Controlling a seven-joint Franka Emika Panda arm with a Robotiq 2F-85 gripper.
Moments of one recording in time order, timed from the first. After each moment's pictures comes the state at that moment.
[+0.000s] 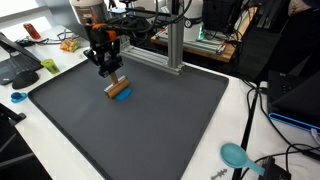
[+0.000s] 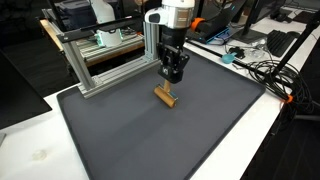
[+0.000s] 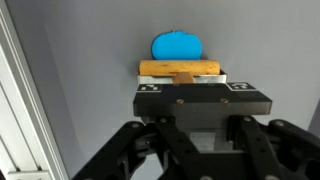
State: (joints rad) arm 0.05 0.42 -0.14 -1.85 -0.05 2.31 1.57
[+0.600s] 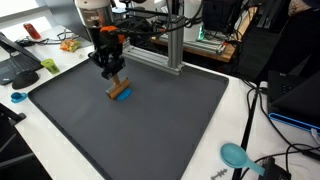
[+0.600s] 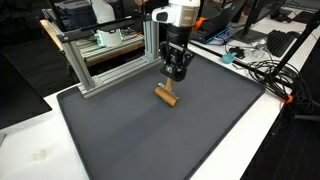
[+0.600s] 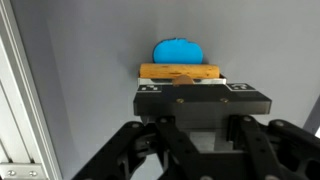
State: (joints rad) arm 0.08 0.42 -0.13 -1.85 -0.10 2.30 1.55
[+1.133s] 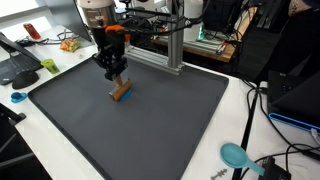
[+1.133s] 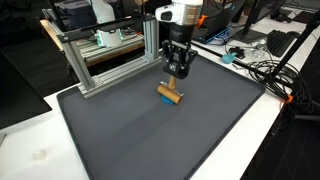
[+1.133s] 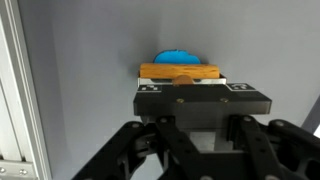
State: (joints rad) arm 0.08 0.41 -0.11 -1.85 -0.09 2.30 1.48
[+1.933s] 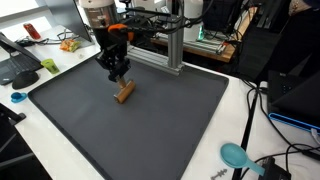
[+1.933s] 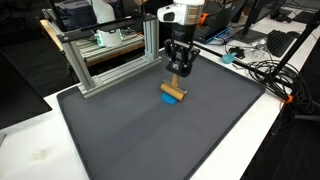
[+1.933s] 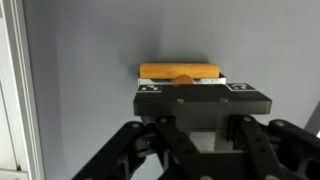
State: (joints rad) arm 0.07 0.41 -0.08 -1.85 -0.04 2.29 1.43
